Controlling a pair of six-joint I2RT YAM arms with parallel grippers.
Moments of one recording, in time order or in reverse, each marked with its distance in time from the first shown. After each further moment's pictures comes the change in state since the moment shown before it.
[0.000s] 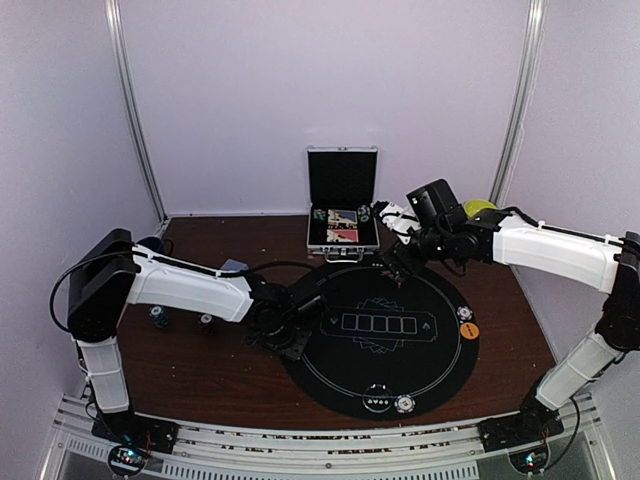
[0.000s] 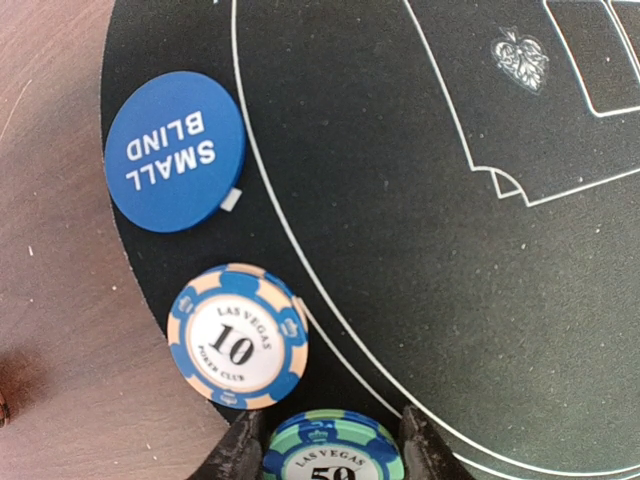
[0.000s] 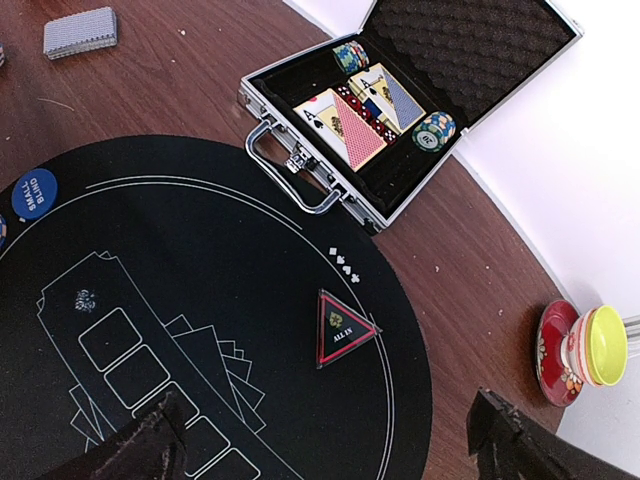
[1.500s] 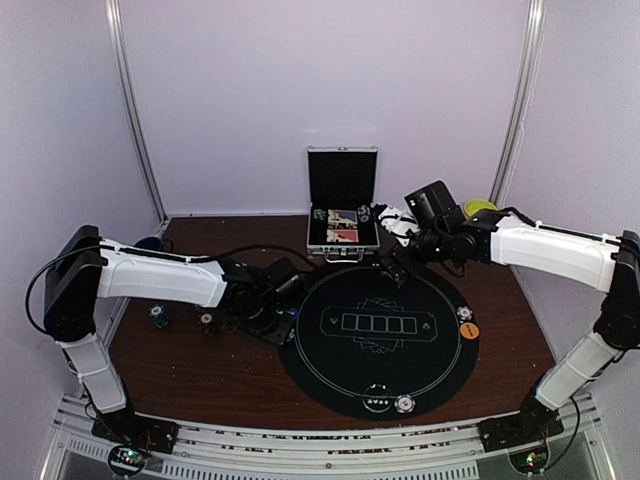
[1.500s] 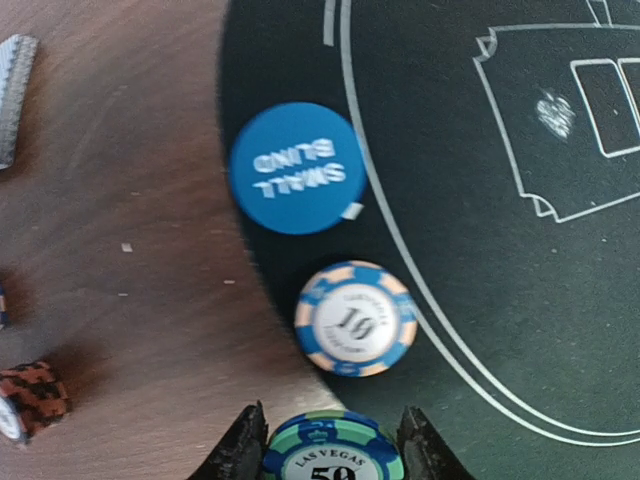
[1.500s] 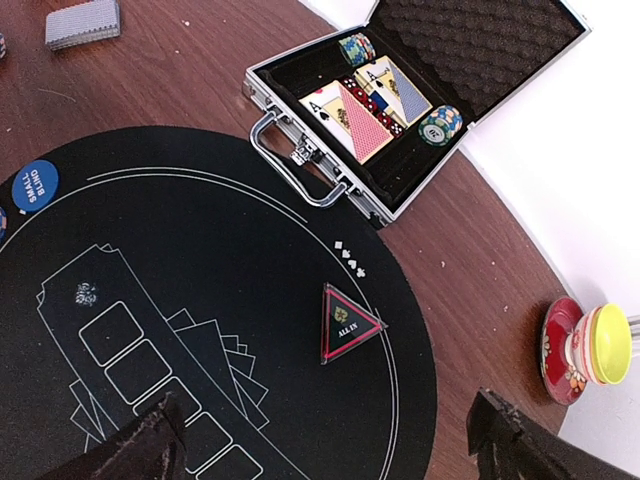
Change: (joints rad) left arm 0.081 -0.132 -0.048 -0.039 0.007 0.062; right arm 0.001 0.013 0.002 -0.013 -0.006 0.000
